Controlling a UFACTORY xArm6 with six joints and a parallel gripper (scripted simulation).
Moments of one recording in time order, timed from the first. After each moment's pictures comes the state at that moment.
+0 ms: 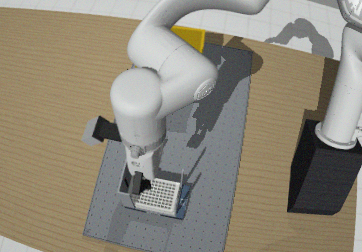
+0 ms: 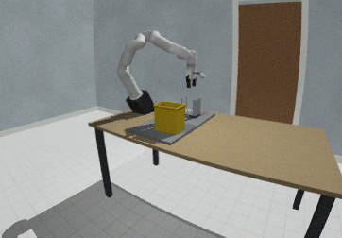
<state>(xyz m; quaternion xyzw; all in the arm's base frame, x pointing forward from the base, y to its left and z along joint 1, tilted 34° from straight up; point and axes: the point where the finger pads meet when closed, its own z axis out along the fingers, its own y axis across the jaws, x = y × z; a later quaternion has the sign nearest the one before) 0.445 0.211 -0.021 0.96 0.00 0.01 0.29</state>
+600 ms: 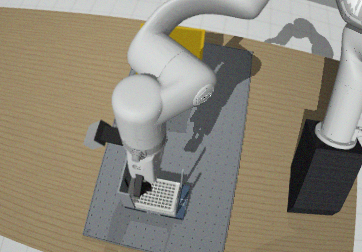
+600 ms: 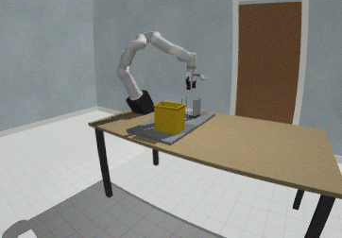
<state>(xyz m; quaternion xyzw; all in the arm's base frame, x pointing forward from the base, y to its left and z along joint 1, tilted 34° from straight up) 0.445 0.202 -0.035 0.96 0.00 0.01 0.29</state>
